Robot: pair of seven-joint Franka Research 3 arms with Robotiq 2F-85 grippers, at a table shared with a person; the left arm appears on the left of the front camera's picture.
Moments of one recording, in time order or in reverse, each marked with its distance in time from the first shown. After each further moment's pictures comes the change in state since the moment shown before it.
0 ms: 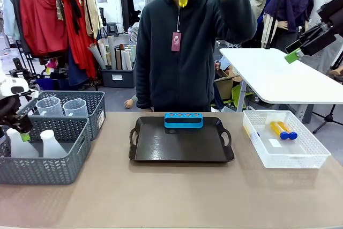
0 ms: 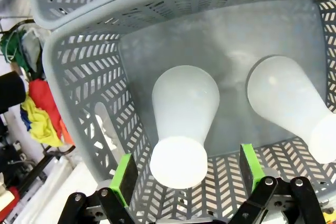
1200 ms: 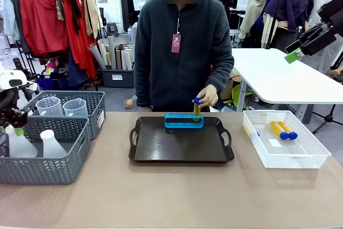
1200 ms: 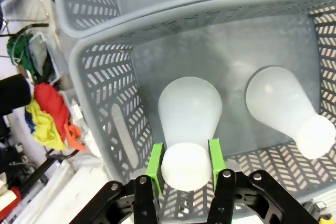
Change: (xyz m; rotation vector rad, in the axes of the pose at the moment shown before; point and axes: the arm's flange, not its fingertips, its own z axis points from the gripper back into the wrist) left arm 0.003 -0.001 0.028 0.017 -0.051 0.015; right arm 0.000 0.000 0.000 0.000 0.000 0.000
